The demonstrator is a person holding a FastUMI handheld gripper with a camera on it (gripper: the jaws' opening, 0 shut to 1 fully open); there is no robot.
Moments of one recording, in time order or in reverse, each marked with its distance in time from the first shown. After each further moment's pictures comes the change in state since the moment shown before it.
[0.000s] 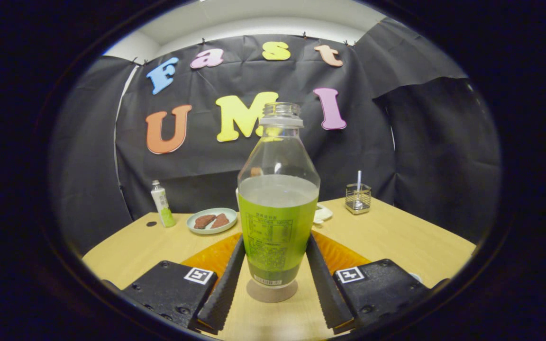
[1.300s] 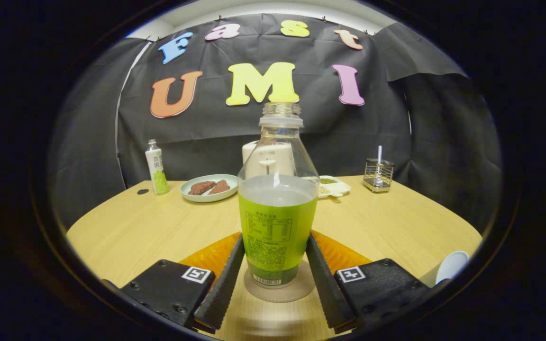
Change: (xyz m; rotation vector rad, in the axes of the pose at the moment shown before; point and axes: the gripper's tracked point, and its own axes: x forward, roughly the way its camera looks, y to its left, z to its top) arm 0.055 0.010 -0.063 -0.087 0.134 0.013
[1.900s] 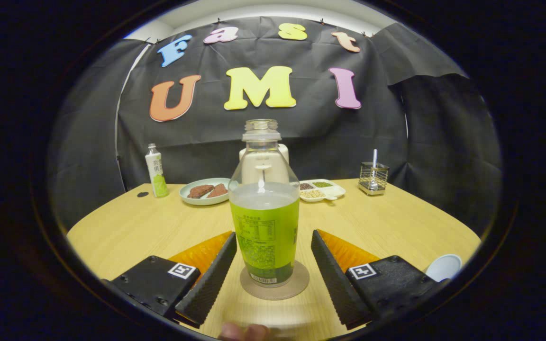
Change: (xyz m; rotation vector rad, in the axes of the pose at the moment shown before) arm -0.011 -0.008 0.005 -0.015 -0.018 0.004
